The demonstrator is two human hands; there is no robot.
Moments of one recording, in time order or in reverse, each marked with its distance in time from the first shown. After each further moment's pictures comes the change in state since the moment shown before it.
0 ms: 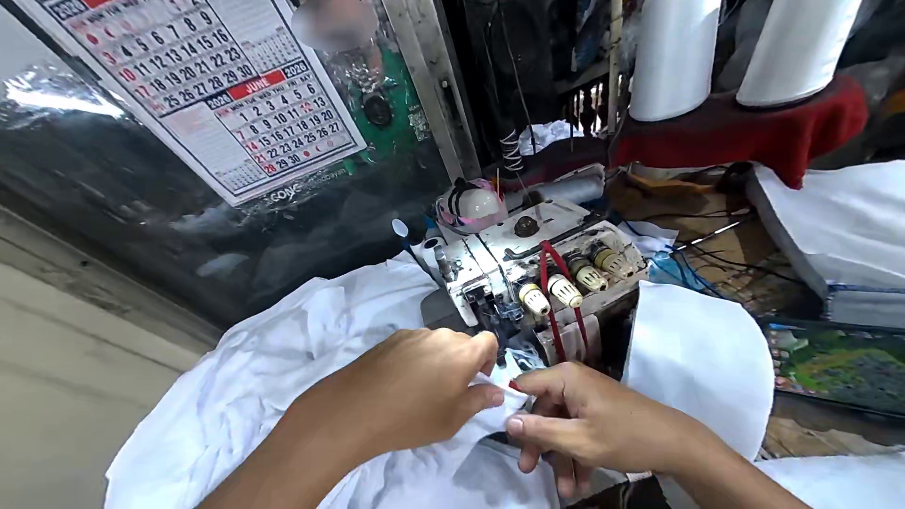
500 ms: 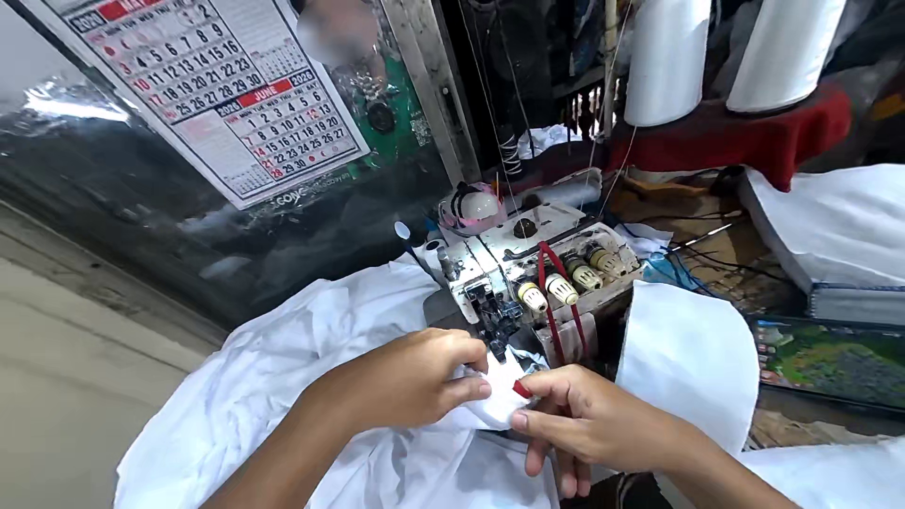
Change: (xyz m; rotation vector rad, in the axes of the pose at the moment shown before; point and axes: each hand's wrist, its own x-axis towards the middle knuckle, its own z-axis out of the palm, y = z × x) left_hand -0.006 -0.020 0.009 -0.307 -0.011 0.070; right_hand -0.007 0.007 0.007 0.090 0.023 -0.039
